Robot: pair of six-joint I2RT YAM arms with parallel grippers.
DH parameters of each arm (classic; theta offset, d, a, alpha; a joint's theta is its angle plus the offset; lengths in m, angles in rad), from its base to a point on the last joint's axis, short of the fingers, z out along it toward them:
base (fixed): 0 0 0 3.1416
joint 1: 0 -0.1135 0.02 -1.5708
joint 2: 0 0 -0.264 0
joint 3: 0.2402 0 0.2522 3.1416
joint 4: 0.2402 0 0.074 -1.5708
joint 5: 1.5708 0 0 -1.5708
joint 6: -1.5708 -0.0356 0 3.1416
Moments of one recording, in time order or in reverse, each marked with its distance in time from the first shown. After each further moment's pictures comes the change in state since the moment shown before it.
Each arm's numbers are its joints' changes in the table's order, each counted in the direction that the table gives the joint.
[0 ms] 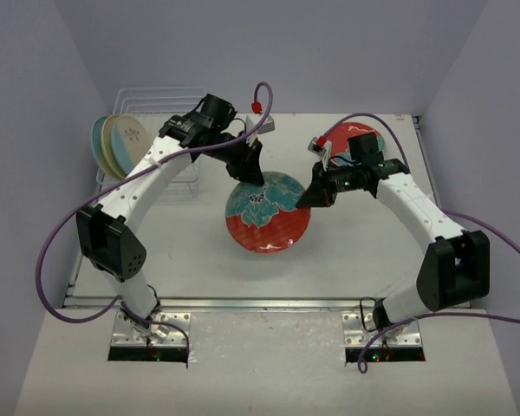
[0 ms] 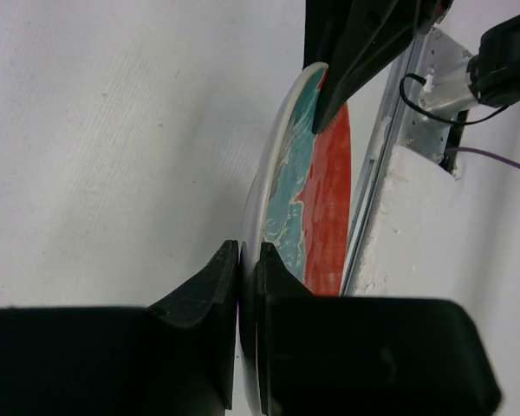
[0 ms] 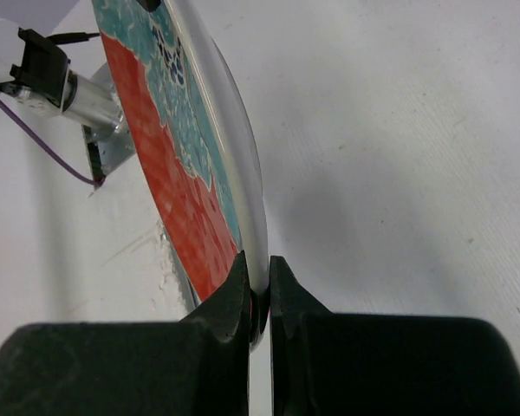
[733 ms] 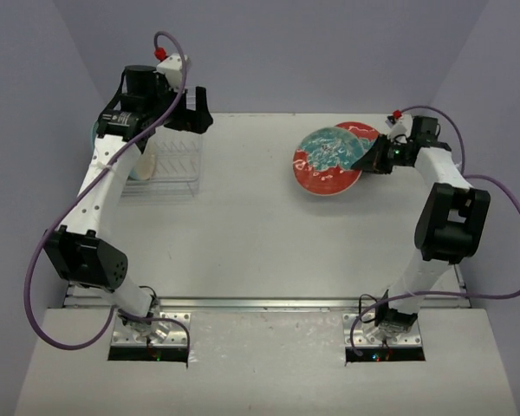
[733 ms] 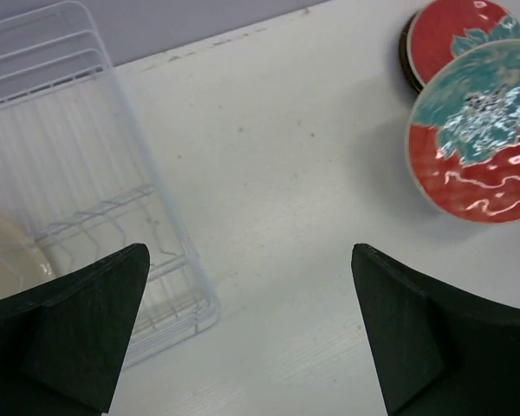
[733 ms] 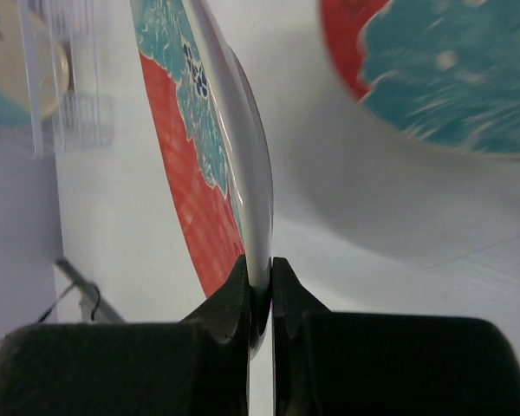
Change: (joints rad) left arm -0.291 0.136 -0.012 -0.300 -0.490 0.278; right arm 0.456 -0.353 0.227 -0.088 0.159 -0.430
